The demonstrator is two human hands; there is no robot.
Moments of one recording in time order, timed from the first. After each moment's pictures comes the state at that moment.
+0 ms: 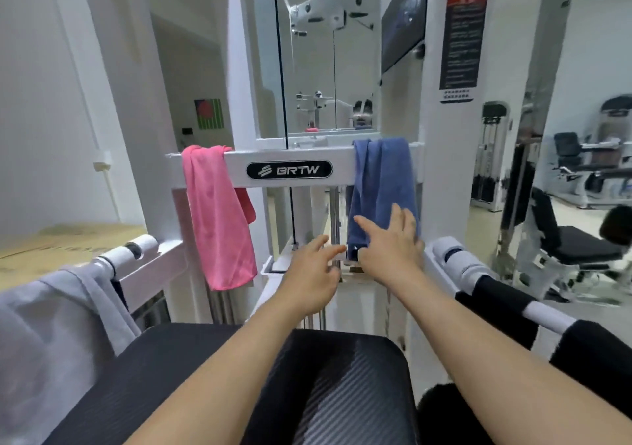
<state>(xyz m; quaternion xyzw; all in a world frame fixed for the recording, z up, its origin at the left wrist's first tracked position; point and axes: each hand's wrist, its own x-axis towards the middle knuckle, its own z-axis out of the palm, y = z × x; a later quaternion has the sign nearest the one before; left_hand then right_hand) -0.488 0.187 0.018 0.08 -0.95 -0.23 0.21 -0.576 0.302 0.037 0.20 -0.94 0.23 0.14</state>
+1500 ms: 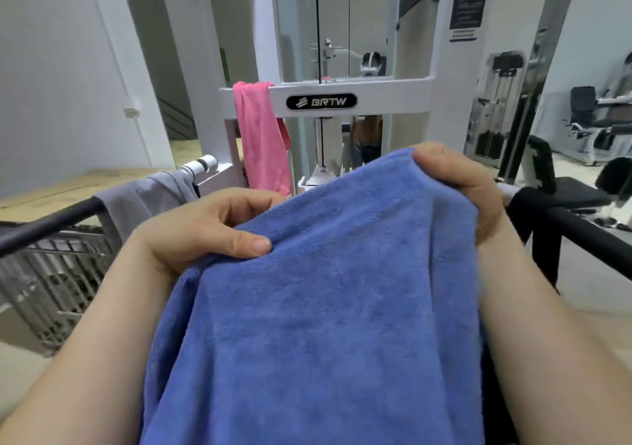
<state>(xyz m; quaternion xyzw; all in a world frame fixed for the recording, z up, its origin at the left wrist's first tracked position) -0.161 0.176 0.070 -0.16 -0.76 -0.63 -0.07 -0.307 0.417 0.073 0.52 -0.37 0.70 -0.31</state>
